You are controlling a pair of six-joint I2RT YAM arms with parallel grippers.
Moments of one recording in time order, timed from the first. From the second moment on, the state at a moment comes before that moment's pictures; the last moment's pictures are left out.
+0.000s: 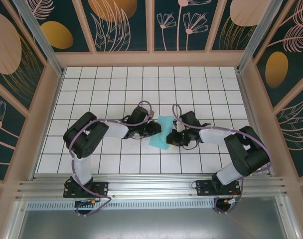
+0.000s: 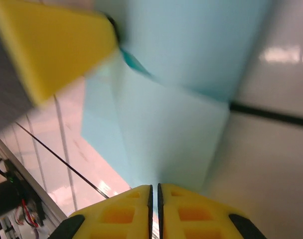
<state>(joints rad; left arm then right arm) -0.70 1.92 0.90 0.26 0.46 -0.92 0.52 1.52 0.64 -0.17 -0.58 0.63</state>
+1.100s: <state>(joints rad) -0.69 1.68 0.76 0.12 0.34 -0.87 0.58 1.52 0.58 -0.01 -0.62 0.75</state>
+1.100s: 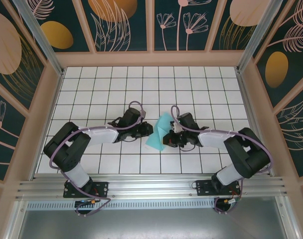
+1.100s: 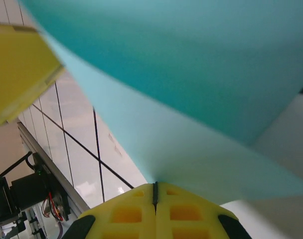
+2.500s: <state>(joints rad) -0.83 1.79 0.72 0.31 0.54 -0.91 0.58 1.69 0.67 0.04 -0.56 0.79</state>
